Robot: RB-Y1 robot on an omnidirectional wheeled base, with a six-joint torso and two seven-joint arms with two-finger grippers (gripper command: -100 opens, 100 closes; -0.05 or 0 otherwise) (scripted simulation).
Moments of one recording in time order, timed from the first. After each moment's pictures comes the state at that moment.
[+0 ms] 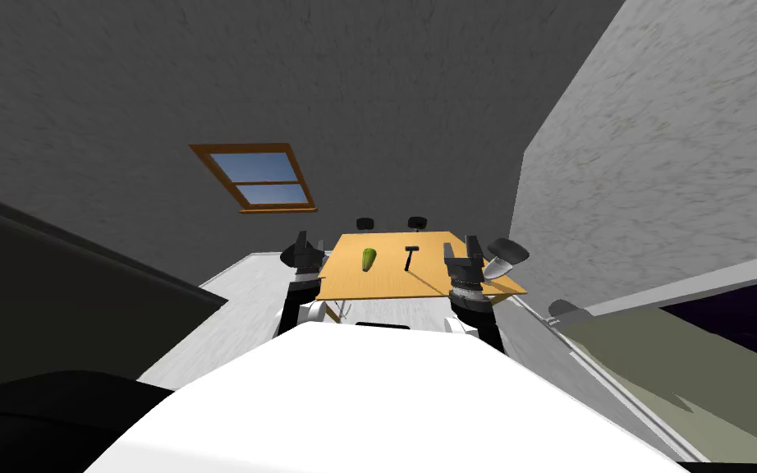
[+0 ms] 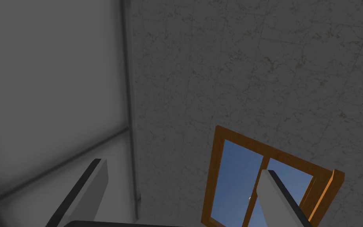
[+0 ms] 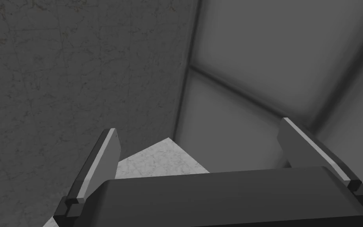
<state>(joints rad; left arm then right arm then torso) 0.47 -0.04 0.05 -2.21 -0.07 -0.42 0.15 0.54 -0.05 0.05 -2.25 0.12 -0.58 -0.07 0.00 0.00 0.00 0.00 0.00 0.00</state>
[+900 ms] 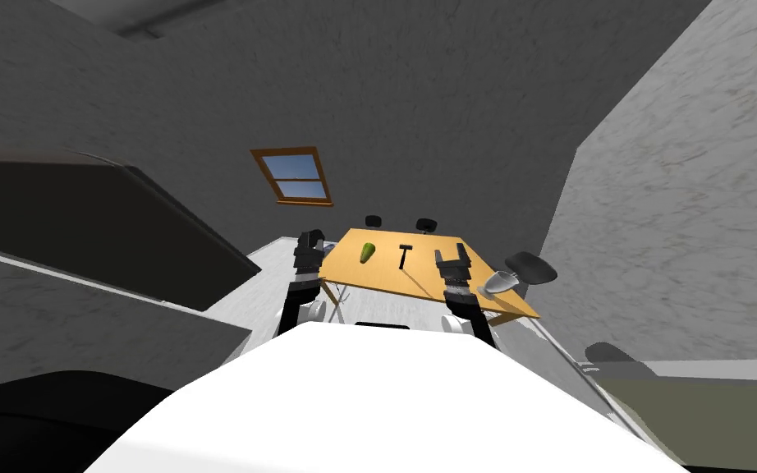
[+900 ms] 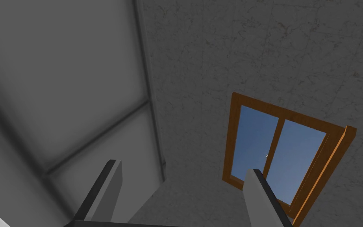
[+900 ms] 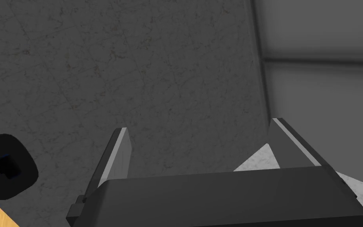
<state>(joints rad) 0.47 -0.04 0.05 -2.21 -0.07 -0.42 0.15 0.45 -0.16 0.06 -2.04 -0.10 -0.55 -0.27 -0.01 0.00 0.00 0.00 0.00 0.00</state>
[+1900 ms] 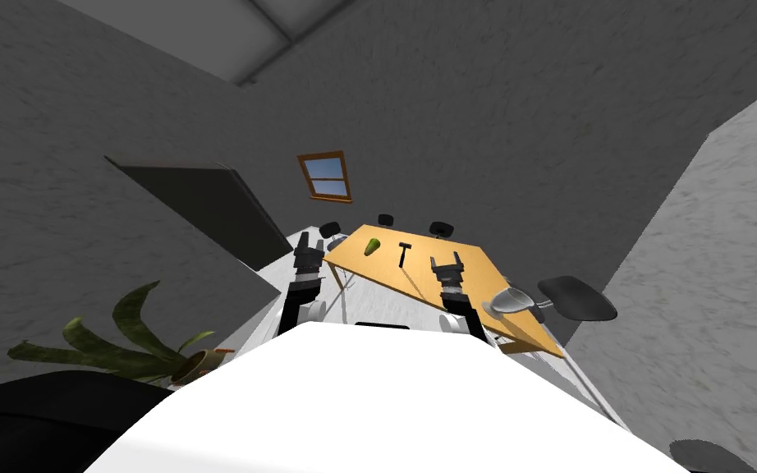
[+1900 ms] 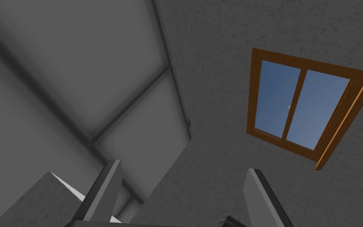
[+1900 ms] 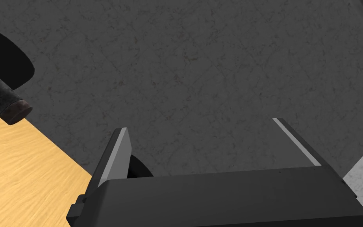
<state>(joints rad) 0.47 -0.04 0.05 -2.21 -0.07 -0.42 0.15 0.36 -0.22 0.08 -1.80 -0.31 -0.56 -0.50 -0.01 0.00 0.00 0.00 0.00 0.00</state>
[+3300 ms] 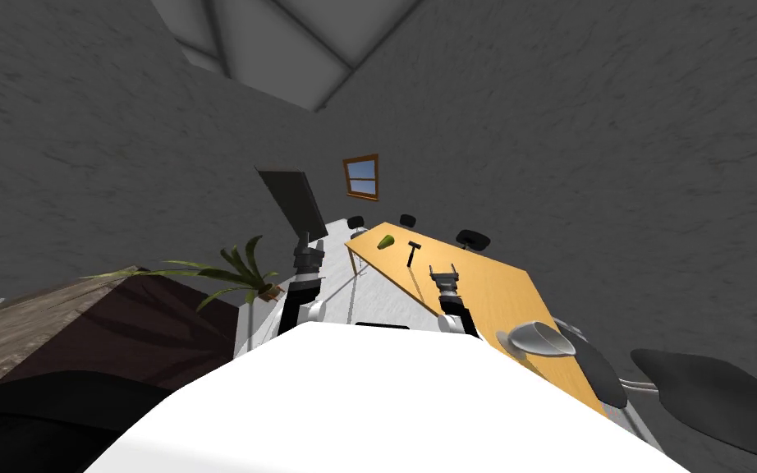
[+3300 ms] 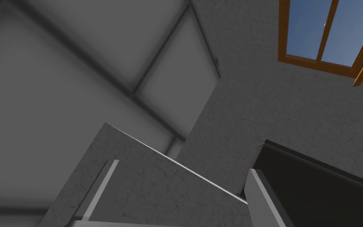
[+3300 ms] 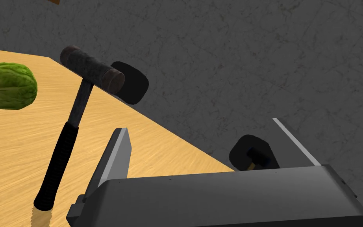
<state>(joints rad) 0.47 -0.04 0.05 -2.21 -0.07 -0.42 0.15 0.23 -0.29 0.13 -1.43 -0.52 -0.64 -0.82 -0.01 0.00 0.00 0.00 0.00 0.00</state>
